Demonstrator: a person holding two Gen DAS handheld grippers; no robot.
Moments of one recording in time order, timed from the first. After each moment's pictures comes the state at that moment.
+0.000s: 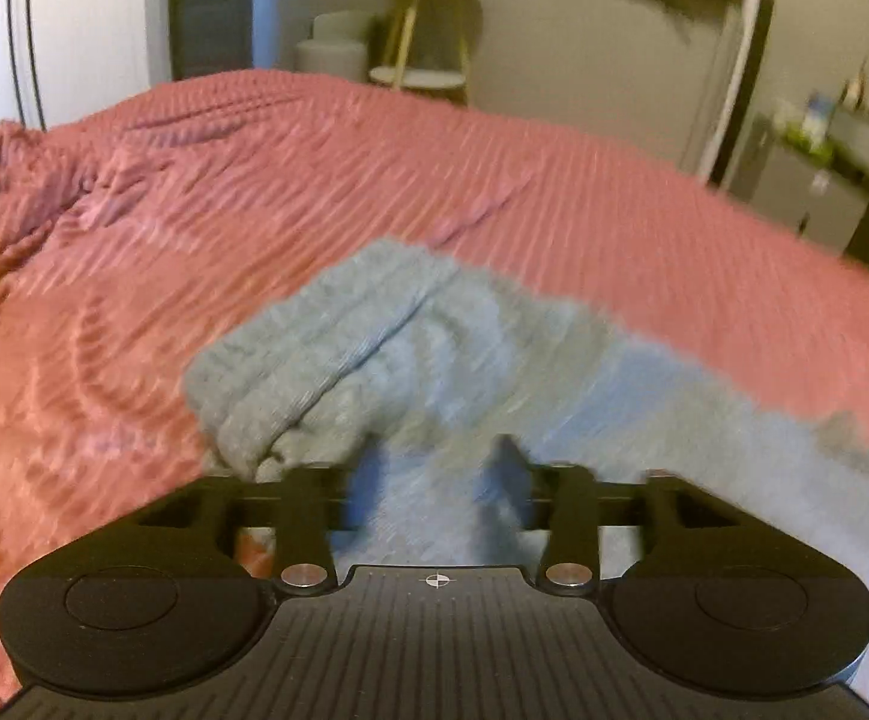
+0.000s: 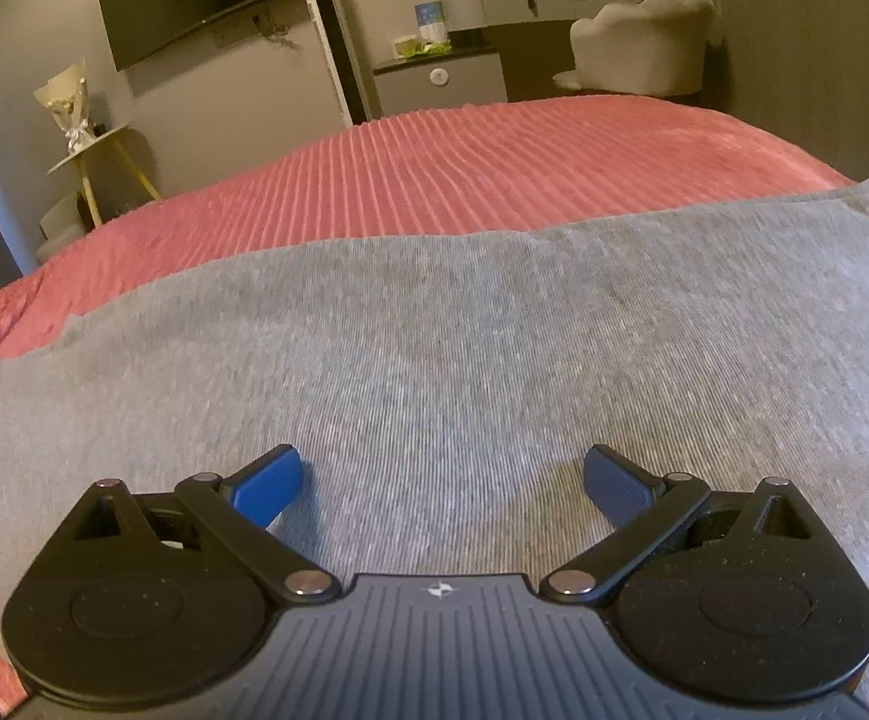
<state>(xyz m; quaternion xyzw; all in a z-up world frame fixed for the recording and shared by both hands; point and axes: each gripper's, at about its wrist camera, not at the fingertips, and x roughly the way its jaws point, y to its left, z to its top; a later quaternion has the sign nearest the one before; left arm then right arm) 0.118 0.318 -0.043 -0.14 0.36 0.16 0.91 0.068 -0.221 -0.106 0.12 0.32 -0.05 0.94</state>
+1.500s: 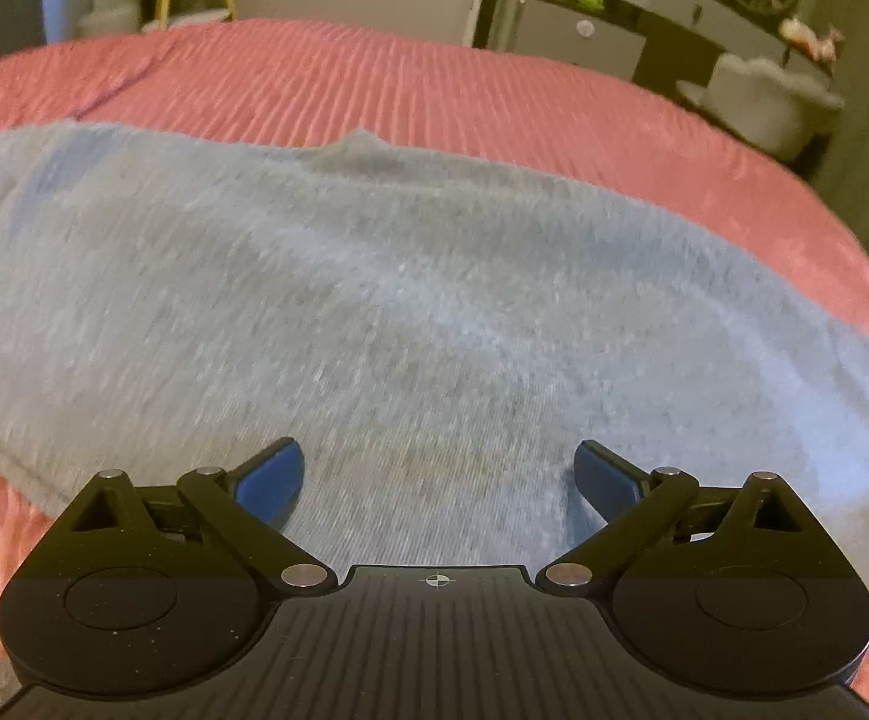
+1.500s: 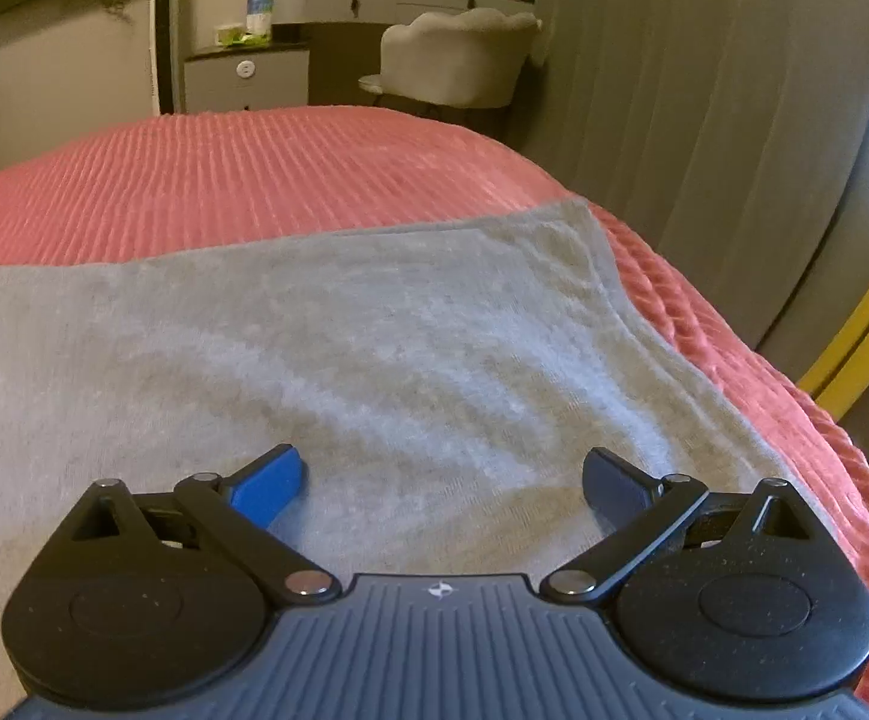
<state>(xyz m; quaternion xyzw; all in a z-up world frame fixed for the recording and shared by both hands) 0.096 0.072 -0.081 -0.07 0.44 -0.02 0.90 0.030 -0.349 -0.097 0.04 0.34 -0.23 0.91</state>
